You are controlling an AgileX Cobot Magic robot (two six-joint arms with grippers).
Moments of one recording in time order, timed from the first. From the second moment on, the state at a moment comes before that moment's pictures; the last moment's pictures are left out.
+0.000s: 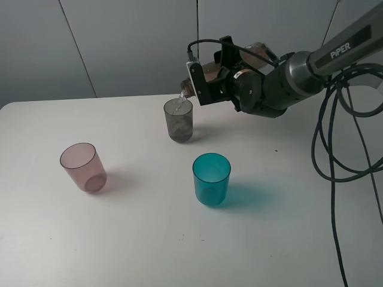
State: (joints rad) left arm -0.02 0.00 -0.51 0.01 1.08 0.06; right arm 0.52 2.15 -1.15 0.51 -0.68 -2.09
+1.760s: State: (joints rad) left arm -0.02 0.00 -0.51 0.01 1.08 0.06; right arm 0.52 2.15 -1.15 0.30 -0.74 -2.09
